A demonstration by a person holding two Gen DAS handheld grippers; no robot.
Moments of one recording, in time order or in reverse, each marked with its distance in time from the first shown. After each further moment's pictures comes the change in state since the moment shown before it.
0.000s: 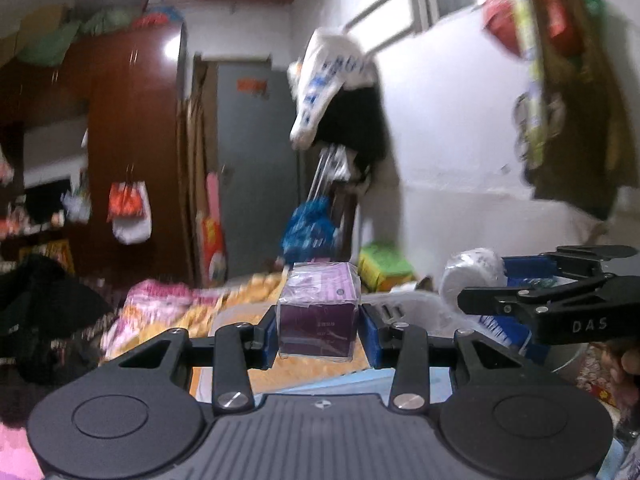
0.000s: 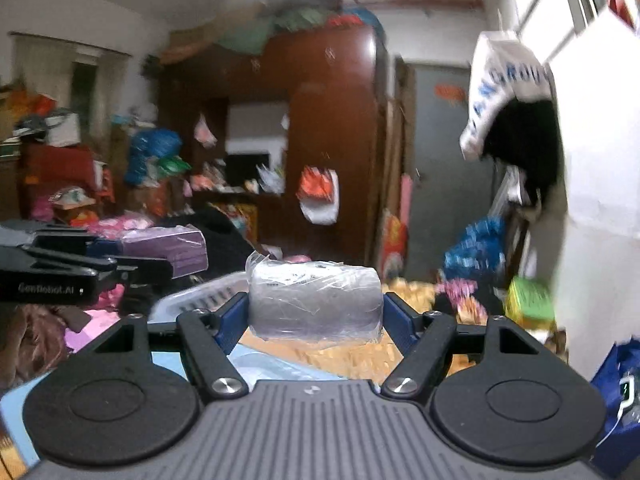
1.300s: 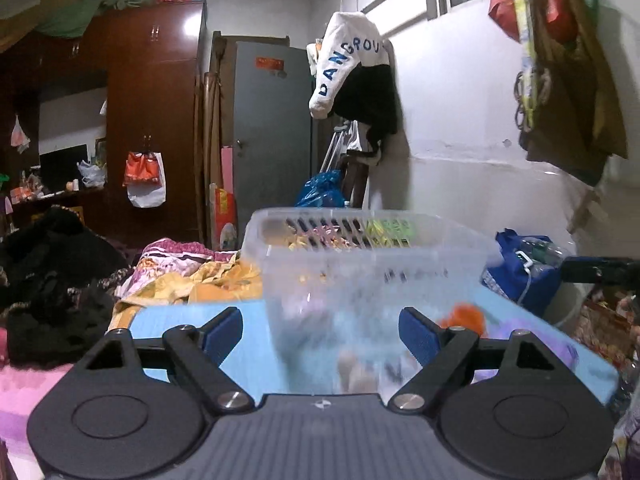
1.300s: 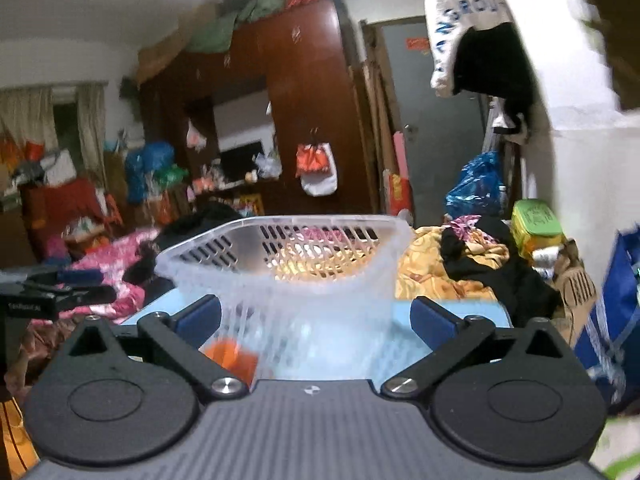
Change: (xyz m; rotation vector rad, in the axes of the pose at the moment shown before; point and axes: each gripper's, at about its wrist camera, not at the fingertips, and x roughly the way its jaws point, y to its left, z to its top) left arm -0.093 0.020 -0.107 -0.044 0.013 0.011; right arm -0.095 -0.042 -0.102 0.206 -0.020 0.084
